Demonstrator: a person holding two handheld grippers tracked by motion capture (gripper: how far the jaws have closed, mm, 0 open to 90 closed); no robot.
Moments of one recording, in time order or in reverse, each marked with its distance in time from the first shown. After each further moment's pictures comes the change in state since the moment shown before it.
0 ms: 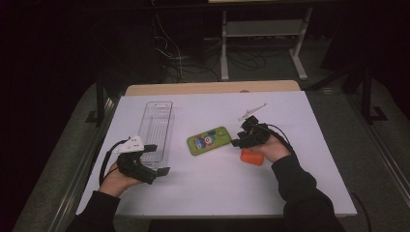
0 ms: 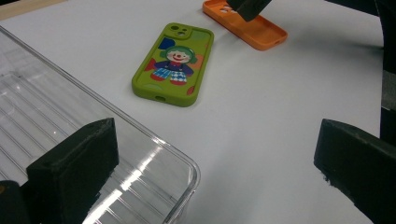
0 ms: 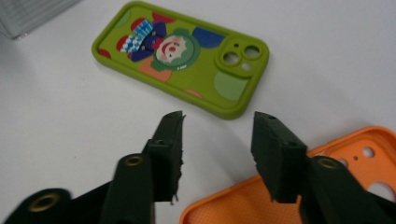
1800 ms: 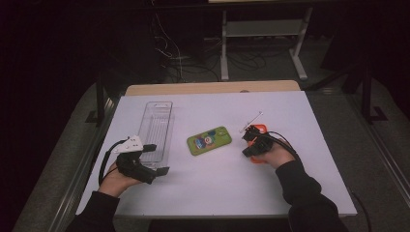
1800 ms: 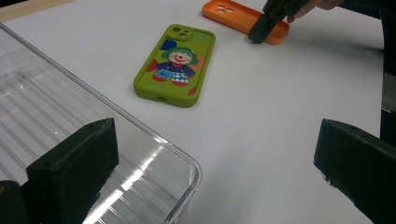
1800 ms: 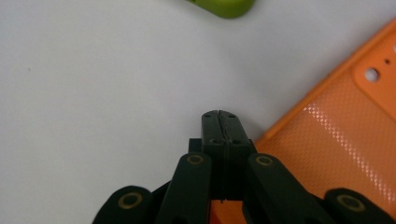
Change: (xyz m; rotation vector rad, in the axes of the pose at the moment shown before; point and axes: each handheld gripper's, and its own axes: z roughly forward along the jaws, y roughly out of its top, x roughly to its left) left arm 0.000 0.000 -0.002 -0.008 0.005 -0.012; right arm -0.005 -0.024 0.013 0.252 -0.035 -0.036
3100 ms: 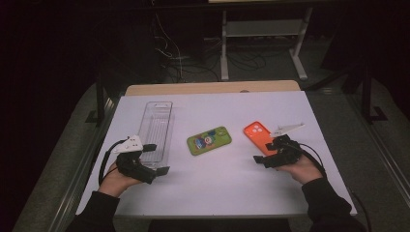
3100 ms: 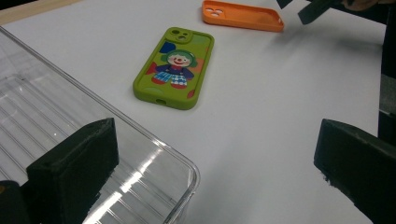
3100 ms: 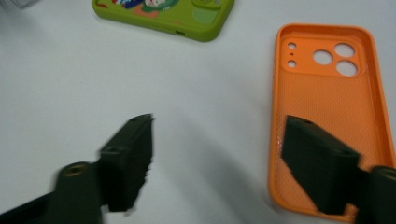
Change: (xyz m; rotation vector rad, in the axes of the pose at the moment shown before) left arm -0.001 0.001 0.000 -0.010 -0.002 -0.001; right arm 0.002 -0.071 -0.052 -0.330 -0.008 0.113
